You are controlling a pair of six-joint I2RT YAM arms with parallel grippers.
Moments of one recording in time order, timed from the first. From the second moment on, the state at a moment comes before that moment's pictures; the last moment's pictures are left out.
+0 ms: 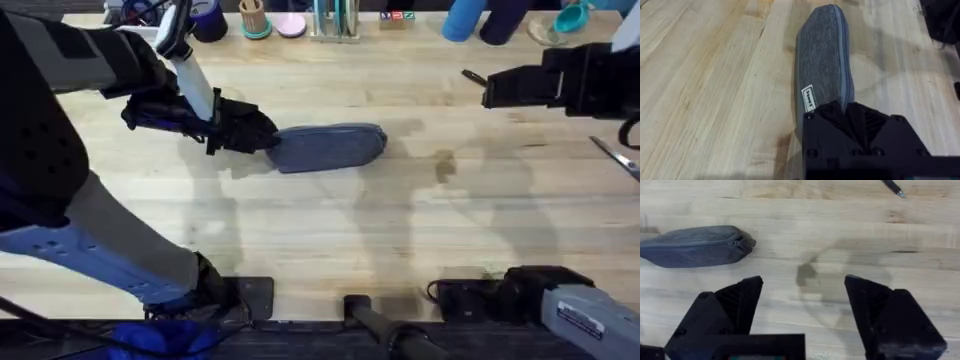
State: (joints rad) left arm 0.27 1.85 1.09 -1.20 1.10 1.76; right arm 0.00 1.07 1.23 -1.17 -0.11 0.04
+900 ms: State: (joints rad) left arm 0.27 1.85 1.09 -1.19 1.10 1.76; right arm 0.00 1.44 1.23 -1.08 -0.61 -0.68
